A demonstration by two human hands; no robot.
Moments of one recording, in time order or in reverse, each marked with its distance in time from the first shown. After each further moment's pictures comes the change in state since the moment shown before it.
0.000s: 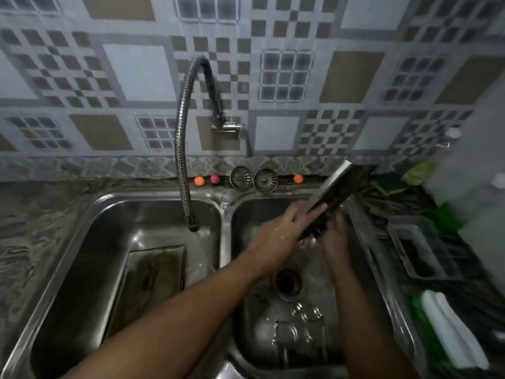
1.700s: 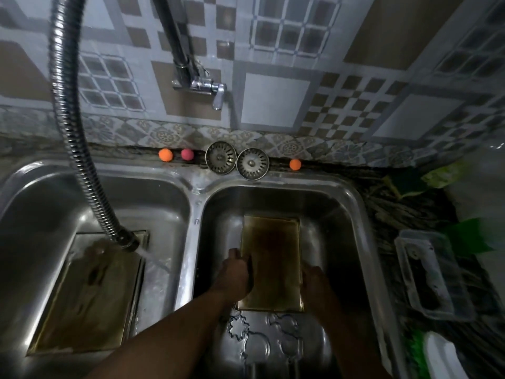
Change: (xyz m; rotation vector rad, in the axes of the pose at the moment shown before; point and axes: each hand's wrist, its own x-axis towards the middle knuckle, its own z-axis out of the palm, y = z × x) left_hand -0.030 -0.115 0.212 -0.243 -0.420 -0.807; right_hand 0.028 0.168 -0.054 -0.996 -0.511 0.051
